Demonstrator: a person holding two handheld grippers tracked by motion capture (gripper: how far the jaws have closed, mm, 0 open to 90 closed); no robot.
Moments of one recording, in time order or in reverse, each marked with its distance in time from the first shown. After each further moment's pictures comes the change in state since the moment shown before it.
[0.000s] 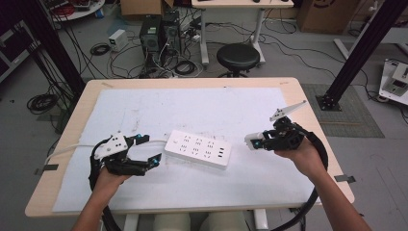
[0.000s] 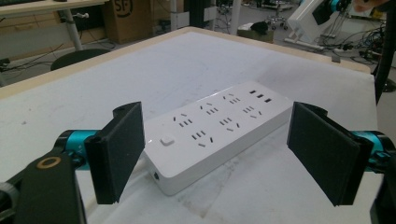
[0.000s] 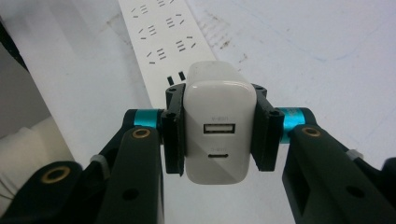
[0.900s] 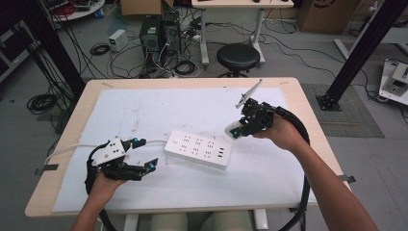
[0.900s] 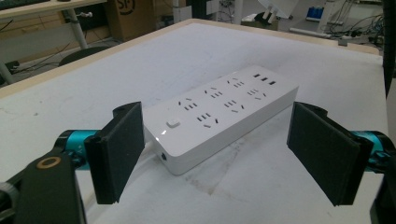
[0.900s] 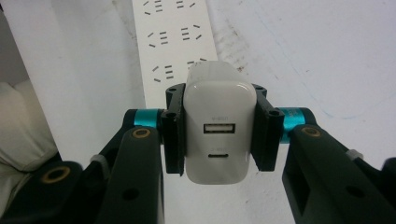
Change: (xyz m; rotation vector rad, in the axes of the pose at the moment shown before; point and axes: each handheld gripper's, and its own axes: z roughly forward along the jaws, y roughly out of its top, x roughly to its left) left arm 0.000 -0.011 -0.008 0.014 0.014 0.048; right arm 0.015 0.083 0.034 0.216 0.014 -0.227
